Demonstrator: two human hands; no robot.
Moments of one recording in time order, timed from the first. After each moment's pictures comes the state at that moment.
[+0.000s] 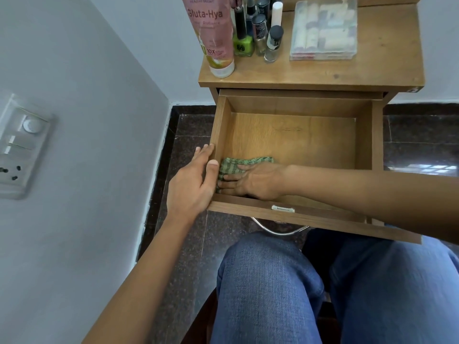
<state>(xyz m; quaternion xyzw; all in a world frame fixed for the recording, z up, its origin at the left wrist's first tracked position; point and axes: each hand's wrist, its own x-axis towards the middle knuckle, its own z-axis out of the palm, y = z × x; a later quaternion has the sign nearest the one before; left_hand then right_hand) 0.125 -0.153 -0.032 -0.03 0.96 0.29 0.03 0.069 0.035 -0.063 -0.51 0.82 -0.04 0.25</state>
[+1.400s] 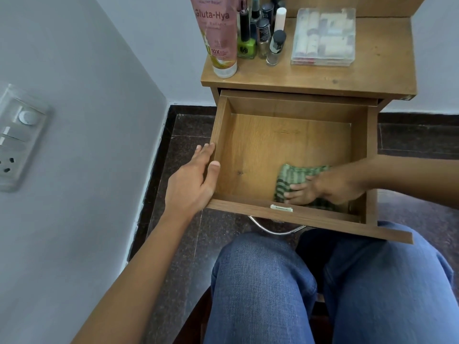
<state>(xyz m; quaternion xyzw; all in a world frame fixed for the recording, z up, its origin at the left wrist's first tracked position) 0.129 -0.153 -0.027 -0.01 0.96 0.27 0.04 0.071 0.150 -0.036 -0.46 0.72 0.04 0.52</state>
